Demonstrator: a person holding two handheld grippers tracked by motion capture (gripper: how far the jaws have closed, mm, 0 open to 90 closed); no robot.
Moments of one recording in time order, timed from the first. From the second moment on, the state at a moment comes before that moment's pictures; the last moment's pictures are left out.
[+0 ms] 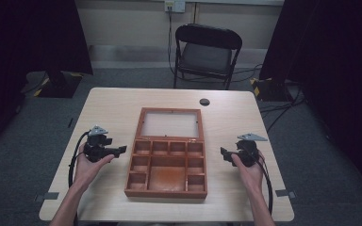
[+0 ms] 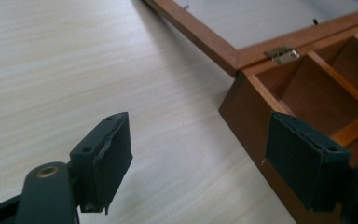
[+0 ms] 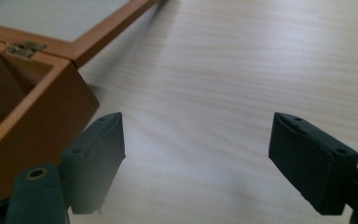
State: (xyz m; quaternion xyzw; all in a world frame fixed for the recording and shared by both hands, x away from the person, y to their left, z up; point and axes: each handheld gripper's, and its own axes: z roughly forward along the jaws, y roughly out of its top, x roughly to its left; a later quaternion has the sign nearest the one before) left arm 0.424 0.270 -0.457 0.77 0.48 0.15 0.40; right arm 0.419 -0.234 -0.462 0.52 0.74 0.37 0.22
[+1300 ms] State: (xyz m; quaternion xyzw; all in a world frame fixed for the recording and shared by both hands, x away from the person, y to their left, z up) left arm 0.514 0.238 -0.446 0.78 0.47 0.12 0.40; right arm 0.509 -0.172 -0.442 0.47 0.77 0.39 0.17
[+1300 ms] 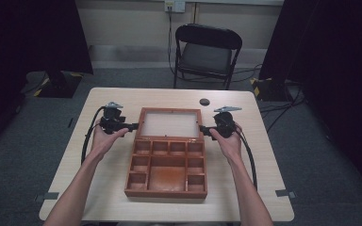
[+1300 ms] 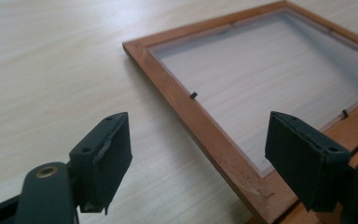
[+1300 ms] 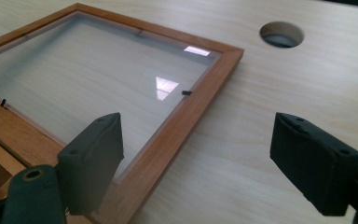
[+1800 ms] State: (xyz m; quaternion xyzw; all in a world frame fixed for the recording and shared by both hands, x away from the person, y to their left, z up) left arm 0.526 0.226 -0.468 0.78 0.48 0.08 0.39; right arm 0.523 -0.156 -0.469 0.48 0.78 0.39 0.13
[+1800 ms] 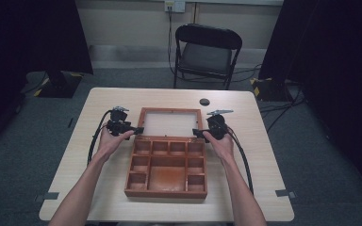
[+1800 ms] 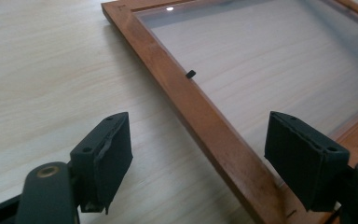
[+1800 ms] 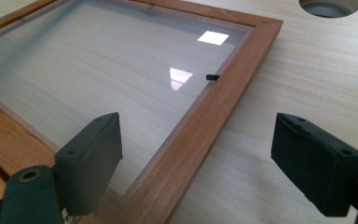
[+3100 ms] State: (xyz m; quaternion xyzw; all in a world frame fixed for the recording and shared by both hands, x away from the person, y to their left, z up) left arm 0.539 0.216 -0.477 0.76 0.50 -0.01 0.42; right arm 0.538 -0.153 -0.485 0.51 0.73 0.45 0.03
